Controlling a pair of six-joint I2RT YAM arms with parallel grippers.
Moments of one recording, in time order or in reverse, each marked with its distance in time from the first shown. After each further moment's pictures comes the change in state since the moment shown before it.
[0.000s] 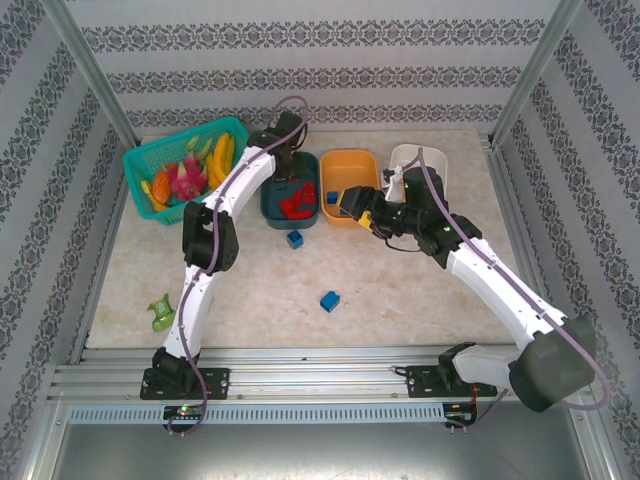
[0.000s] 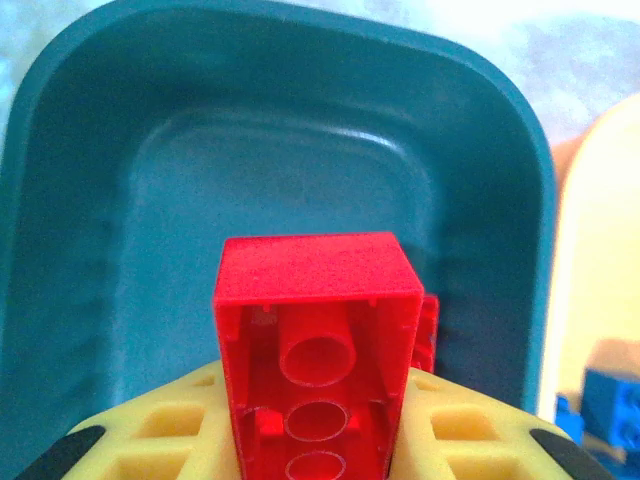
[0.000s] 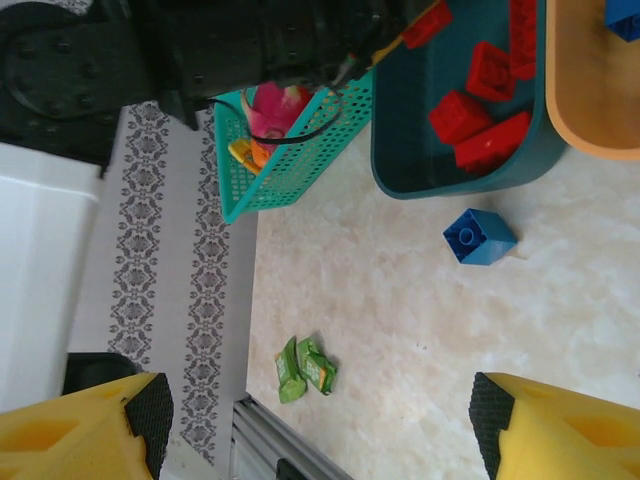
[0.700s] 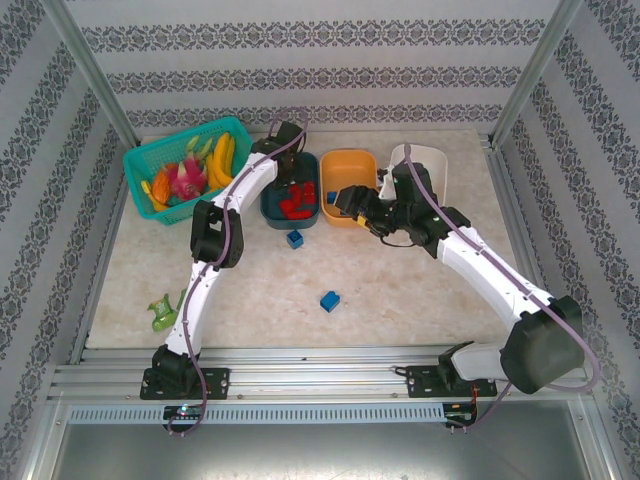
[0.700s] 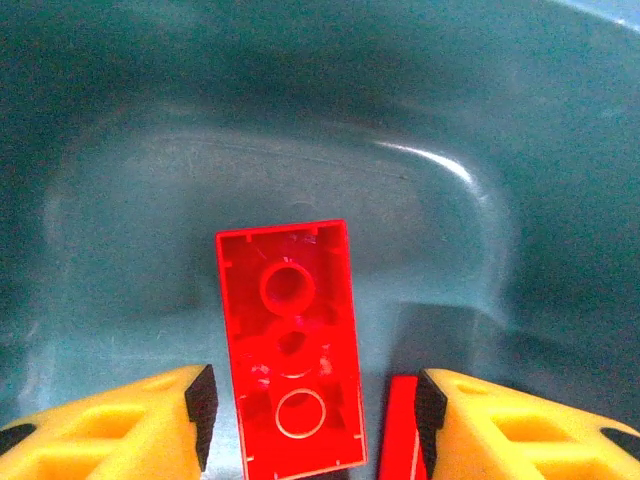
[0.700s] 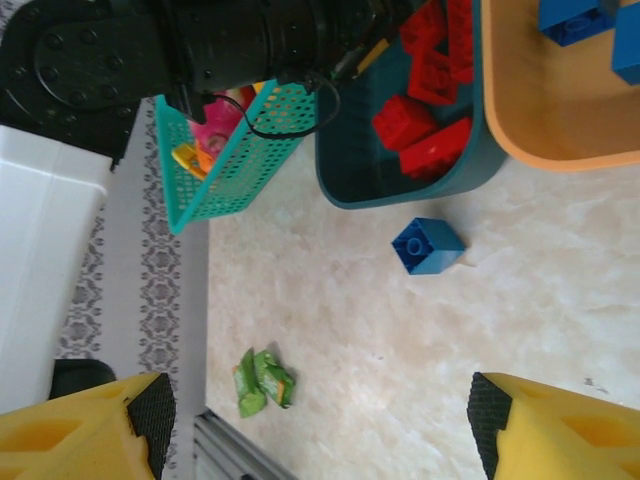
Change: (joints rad) left arm 0.026 0.126 0.055 0.045 0.061 -0.034; right arm 0.016 0.083 0.046 -0.076 0.072 -0.055
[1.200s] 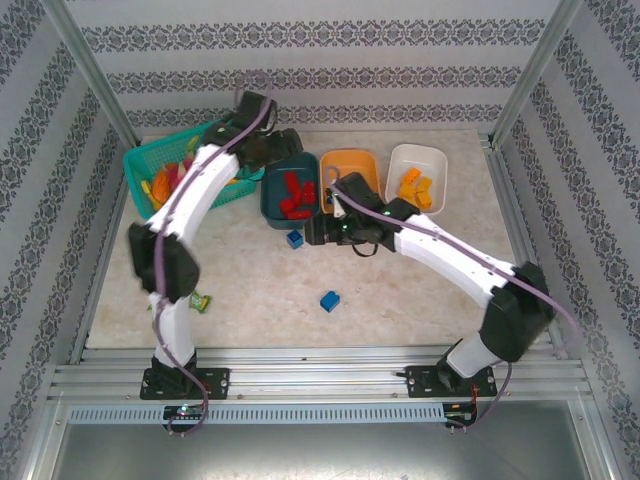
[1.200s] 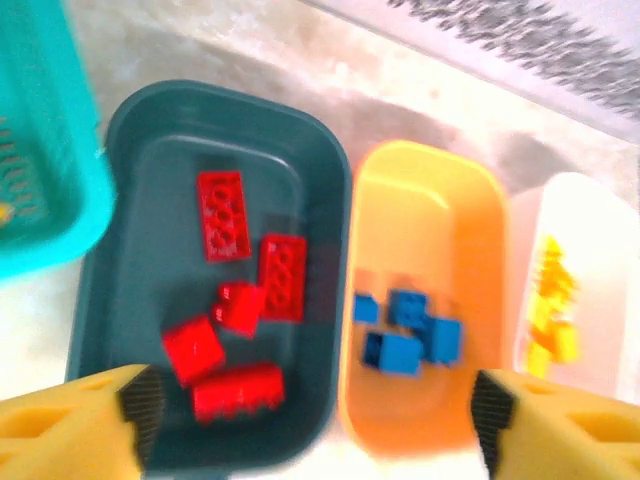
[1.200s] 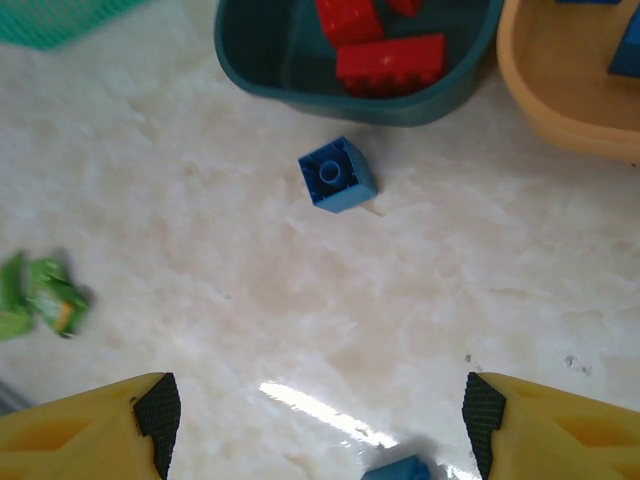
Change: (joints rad) left arm 0.000 -0.740 -0.529 0.080 0.098 -0.053; right arm 0.280 0.250 0.232 -0.291 0.346 -0.352
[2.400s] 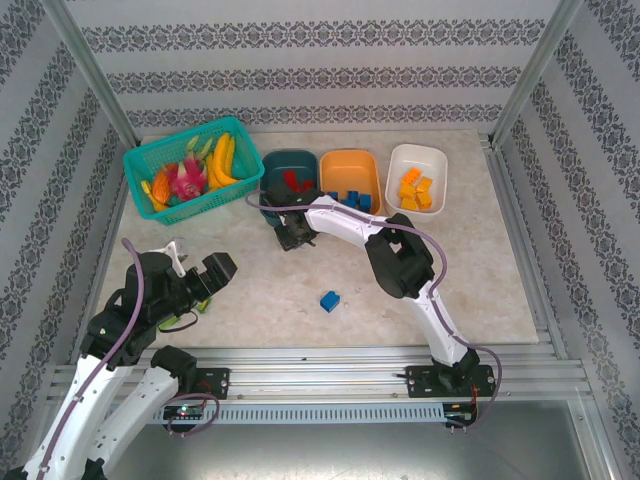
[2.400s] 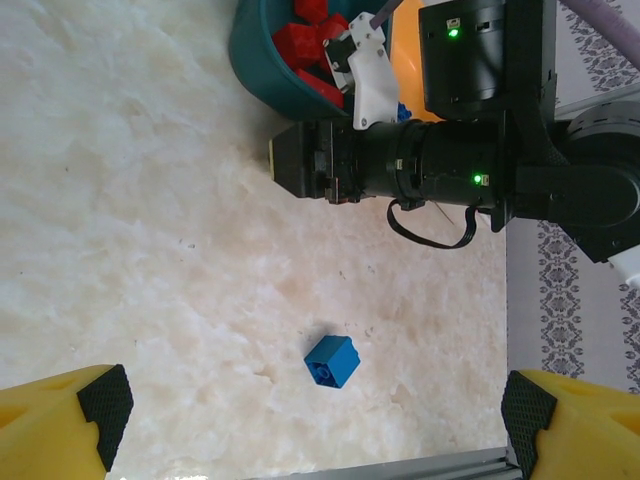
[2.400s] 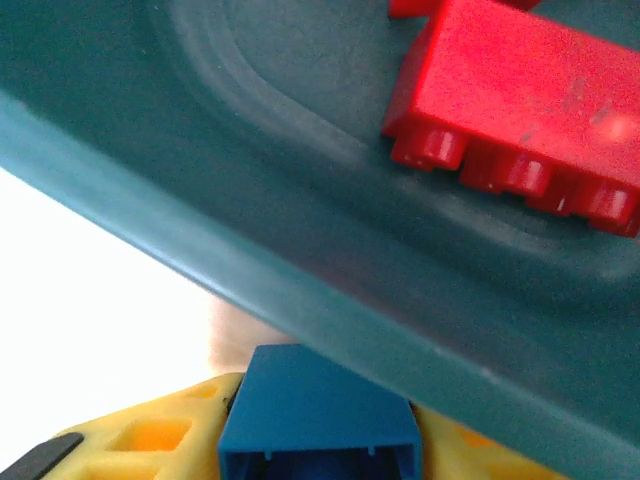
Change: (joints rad) left arm 0.000 -1.367 -1.173 -0.005 0.109 -0.265; right arm 0.071 0.746 0.601 -0.174 0.185 -0.274
